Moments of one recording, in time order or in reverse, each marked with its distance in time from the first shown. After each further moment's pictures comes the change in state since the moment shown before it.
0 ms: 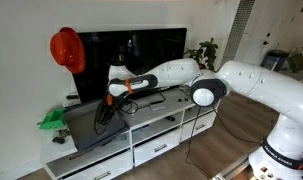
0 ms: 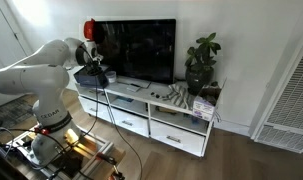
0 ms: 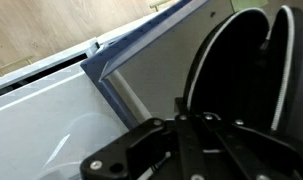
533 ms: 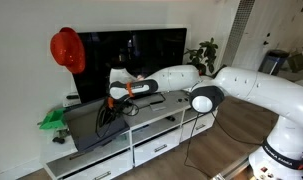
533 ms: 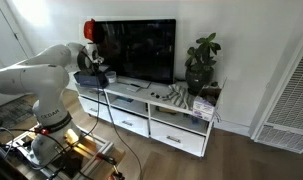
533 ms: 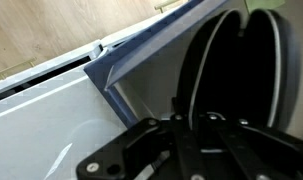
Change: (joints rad) arm 0.000 0.094 -0.001 0.128 0.000 -0.049 0.000
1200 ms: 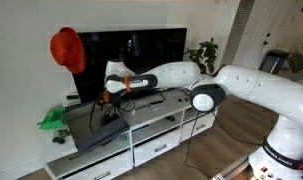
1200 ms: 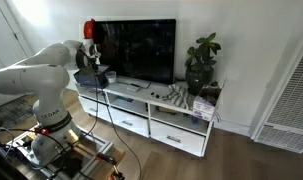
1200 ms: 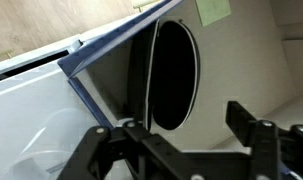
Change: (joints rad) arm 0.021 -0.037 0.021 0.043 0.000 -0.013 -0.030
